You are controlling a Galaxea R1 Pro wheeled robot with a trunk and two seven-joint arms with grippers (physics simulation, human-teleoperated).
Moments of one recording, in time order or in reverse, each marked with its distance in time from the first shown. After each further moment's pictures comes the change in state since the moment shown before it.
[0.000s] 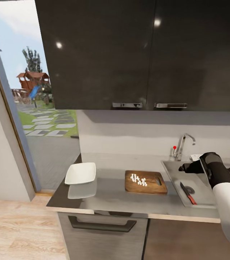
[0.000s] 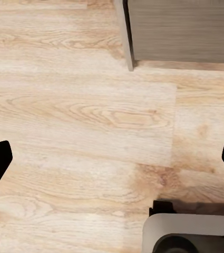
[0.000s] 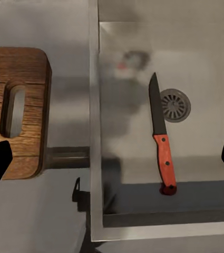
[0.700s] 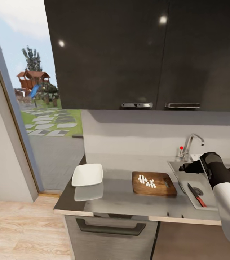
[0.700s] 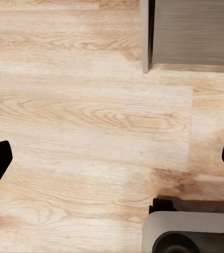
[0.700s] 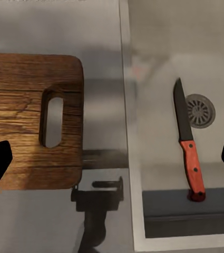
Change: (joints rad) left arm 0.000 0.000 0.000 0.001 0.001 0.000 -0.001; right arm 0.000 -0.002 0.000 0.000 0.004 -0.004 0.000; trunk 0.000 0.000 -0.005
